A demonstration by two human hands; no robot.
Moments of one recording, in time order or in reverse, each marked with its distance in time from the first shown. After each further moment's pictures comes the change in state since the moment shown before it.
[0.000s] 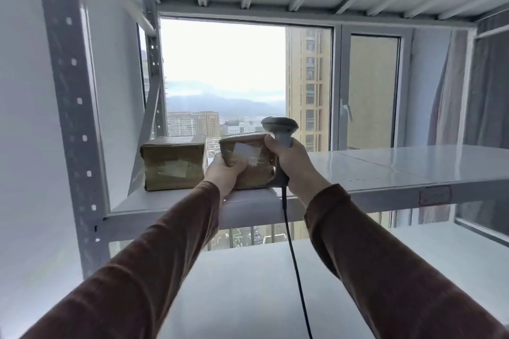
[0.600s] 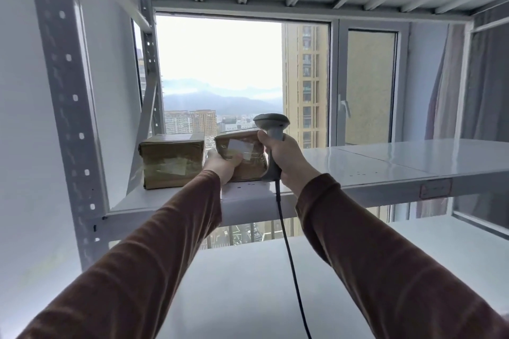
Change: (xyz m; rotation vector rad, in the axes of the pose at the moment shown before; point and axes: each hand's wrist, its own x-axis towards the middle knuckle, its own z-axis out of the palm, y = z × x) left_hand 0.086 -0.054 -0.017 0.092 0.064 -0.082; right_hand 0.013 0.004 0.019 0.016 0.038 0.071
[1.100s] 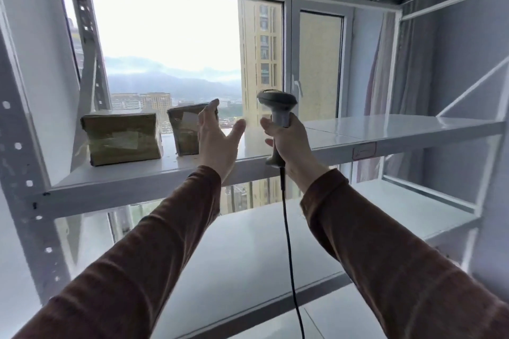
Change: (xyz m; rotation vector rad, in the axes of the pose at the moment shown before) left_hand -0.181 0.090 0.065 0.009 0.065 0.469; right_hand -0.088 -0.018 -0.079 -0.211 0.239 -0.174
